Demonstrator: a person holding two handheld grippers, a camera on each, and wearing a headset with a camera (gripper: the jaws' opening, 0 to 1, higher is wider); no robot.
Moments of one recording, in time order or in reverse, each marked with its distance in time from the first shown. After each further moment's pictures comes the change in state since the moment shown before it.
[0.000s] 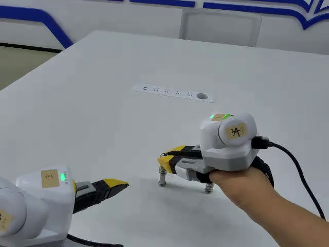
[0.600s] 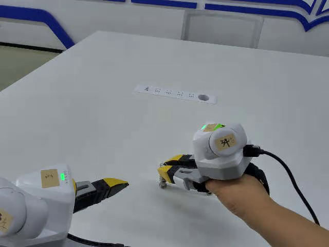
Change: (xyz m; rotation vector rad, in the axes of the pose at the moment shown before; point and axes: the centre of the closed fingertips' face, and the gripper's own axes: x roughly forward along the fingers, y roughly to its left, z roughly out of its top) left arm -0.001 0.003 0.002 -0.003 -0.011 0.013; right arm 0.011 0.005 -0.020 -0.044 0.072 0.000
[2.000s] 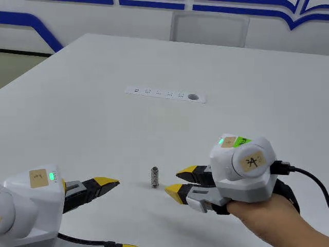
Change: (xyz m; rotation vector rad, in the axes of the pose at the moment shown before) left arm -0.001 0.002 0.000 0.019 0.012 -0.001; right arm -0.067 0.019 -0.022 -0.022 0.001 -0.021
